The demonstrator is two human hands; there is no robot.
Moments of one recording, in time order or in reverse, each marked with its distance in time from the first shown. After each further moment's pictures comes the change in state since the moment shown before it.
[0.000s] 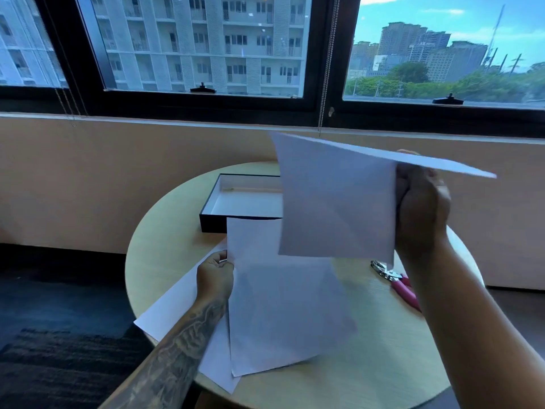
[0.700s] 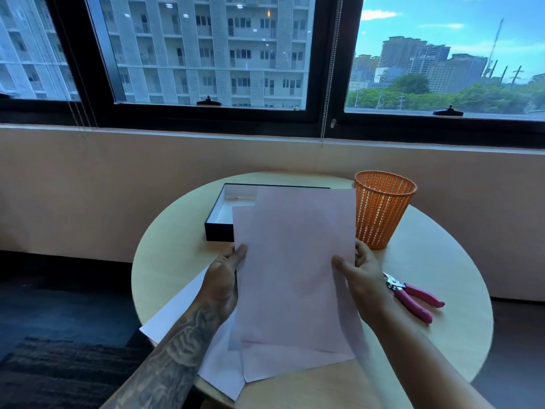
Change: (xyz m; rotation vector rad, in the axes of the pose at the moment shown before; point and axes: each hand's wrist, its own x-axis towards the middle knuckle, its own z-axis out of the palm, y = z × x) left_hand -0.025 0.045 0.000 -0.484 -0.390 -0.122; right_hand -0.053 0.095 -0.064 -0.440 -0.134 0.346
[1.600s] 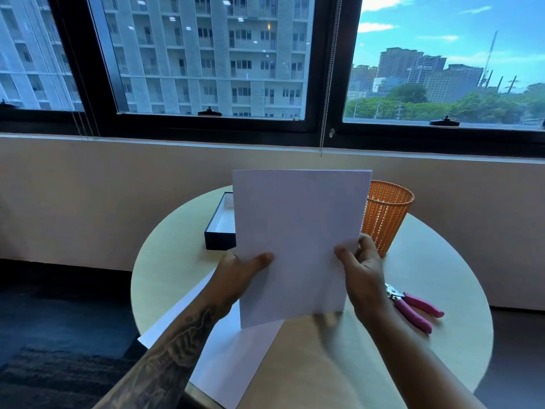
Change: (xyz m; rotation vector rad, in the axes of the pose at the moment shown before) left_hand -0.021 0.033 0.034 0.544 -0.022 0.172; right_hand -0.004 -0.030 0.018 0.009 0.055 -0.187
